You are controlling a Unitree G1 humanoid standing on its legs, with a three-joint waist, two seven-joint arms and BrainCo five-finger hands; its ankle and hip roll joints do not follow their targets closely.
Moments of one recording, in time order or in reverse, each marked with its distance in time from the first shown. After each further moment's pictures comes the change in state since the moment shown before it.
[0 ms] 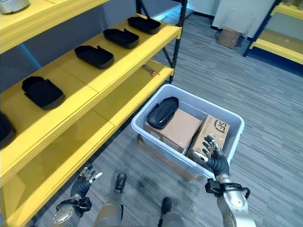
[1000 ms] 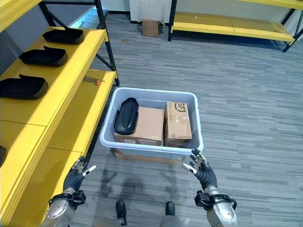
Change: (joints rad) left arm 0.010 0.070 0.031 -0.066 0.003 -0.019 0.039; right arm 0.105 0.046 0.069 -0.013 0.011 0.036 0.023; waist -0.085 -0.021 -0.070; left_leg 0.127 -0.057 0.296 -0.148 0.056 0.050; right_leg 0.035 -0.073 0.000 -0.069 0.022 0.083
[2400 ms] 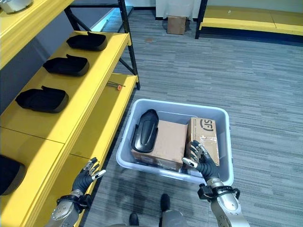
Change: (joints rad) left arm 0.006 0.004 -0.075 -0.024 0.019 0.021 -0.086; right arm -0.016 -0.078 -0.011 -0.023 0.001 0.011 0.040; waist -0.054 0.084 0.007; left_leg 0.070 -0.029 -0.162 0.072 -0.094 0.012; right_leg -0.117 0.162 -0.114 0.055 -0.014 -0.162
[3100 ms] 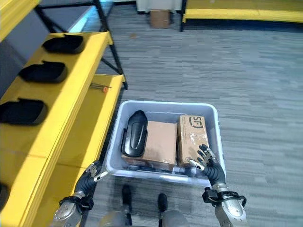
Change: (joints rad) left arm -0.023 -0.034 0.017 0.030 0.000 -0.005 -0.014; right arm 0.031 0.056 -0.050 0.021 0.001 -0.020 -0.023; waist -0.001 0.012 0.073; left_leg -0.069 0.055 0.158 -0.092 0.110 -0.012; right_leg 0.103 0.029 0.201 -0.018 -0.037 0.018
